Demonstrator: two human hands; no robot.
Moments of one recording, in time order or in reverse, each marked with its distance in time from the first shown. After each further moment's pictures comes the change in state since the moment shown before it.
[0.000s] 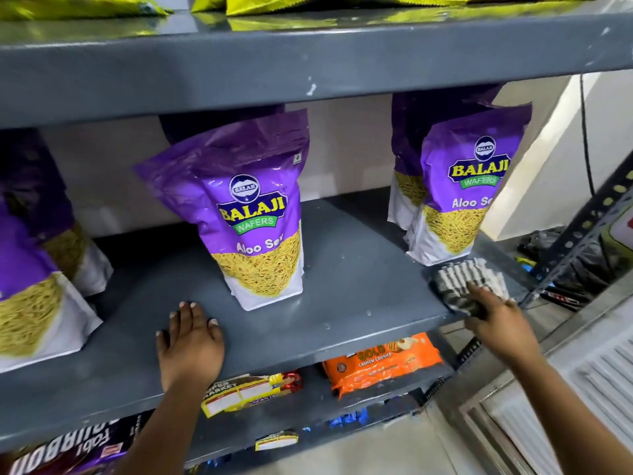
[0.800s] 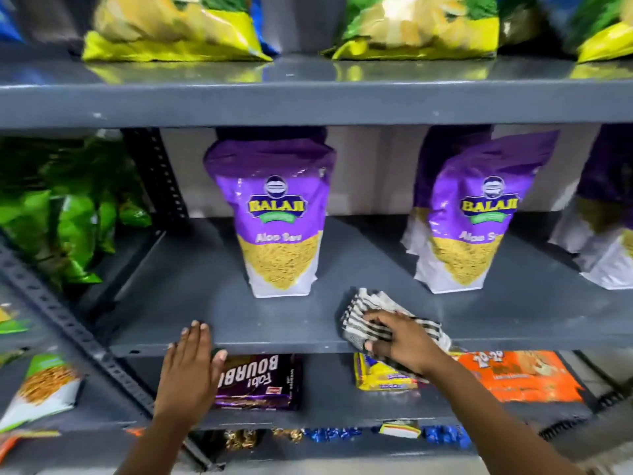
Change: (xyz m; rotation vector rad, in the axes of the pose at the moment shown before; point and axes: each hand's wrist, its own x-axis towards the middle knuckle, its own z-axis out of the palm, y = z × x) left_hand -0.038 -0.352 -0.083 0.056 0.054 0.037; right_hand -0.181 -0.325 0.178 0.104 -0.493 -0.596
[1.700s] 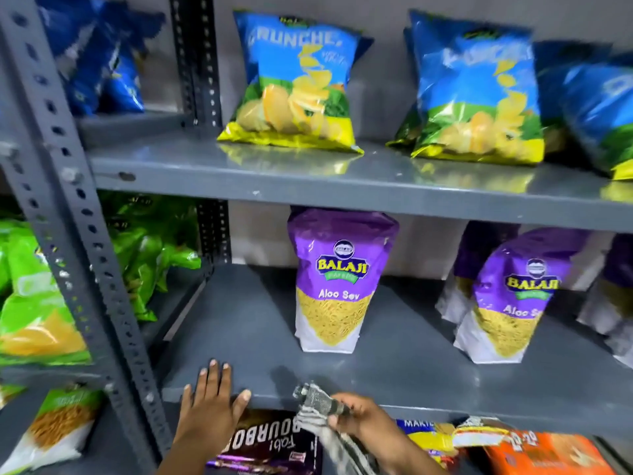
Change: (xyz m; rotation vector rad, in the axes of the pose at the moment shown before) left_hand 0.031 -0.047 -0.016 0.079 -0.052 -0.051; right_hand -0.013 -0.141 0.069 0.571 -0.246 0.066
